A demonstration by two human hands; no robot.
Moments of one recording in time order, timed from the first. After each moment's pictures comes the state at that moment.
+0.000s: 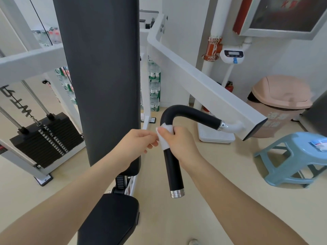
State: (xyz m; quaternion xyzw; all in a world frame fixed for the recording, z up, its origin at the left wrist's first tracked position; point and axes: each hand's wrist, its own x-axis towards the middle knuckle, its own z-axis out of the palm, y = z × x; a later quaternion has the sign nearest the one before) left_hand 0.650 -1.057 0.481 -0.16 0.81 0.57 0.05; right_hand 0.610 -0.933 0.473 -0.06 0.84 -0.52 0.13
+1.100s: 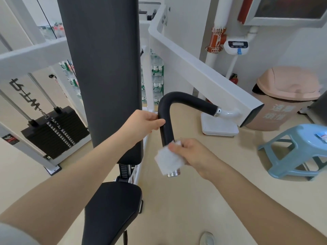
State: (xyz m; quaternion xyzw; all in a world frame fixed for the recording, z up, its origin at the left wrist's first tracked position) left_hand 0.650 -1.042 0.489 -0.12 0.86 0.49 0.02; right_hand 0.645 -0.870 0.443 -0.11 0.74 -0.58 0.32
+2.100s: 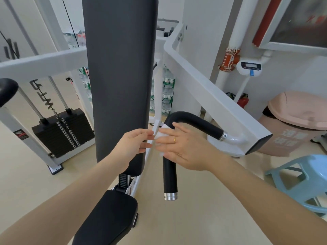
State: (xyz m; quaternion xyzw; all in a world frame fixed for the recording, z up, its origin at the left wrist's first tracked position) left_hand 0.659 -1.059 0.468 -0.22 0.74 0.64 -0.03; right_hand 0.583 -0.882 0.488 -0.62 0.79 -0.03 -0.04
